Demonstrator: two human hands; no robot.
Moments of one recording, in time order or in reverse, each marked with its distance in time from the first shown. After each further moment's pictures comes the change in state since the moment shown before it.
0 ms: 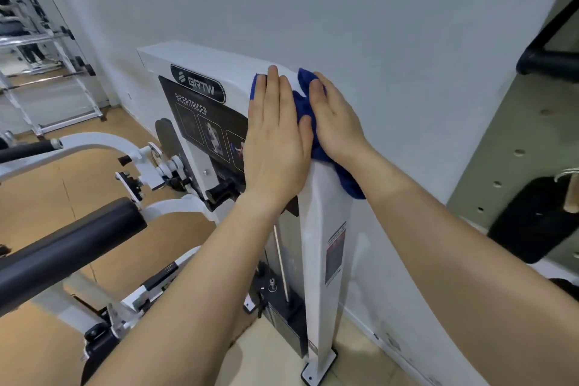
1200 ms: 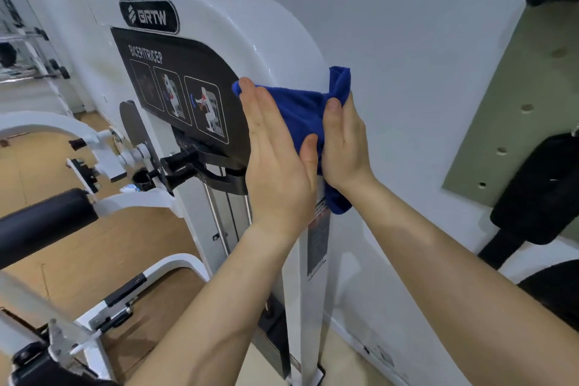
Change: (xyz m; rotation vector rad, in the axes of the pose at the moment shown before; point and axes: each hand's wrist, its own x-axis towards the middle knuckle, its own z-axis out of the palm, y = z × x) left_hand -0.105 0.016 0.078 -0.460 0.243 -0.054; right_hand -0.057 0.124 0.004 -0.026 0.267 -0.310
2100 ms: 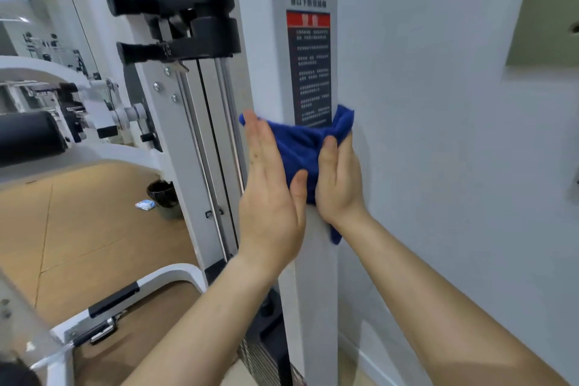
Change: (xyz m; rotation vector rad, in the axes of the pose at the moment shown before) left_hand -0.270 -0.163 0.067 0.097 -0.030 0.191; right_hand -0.216 0.245 0.037 0.122 0.025 -0.156
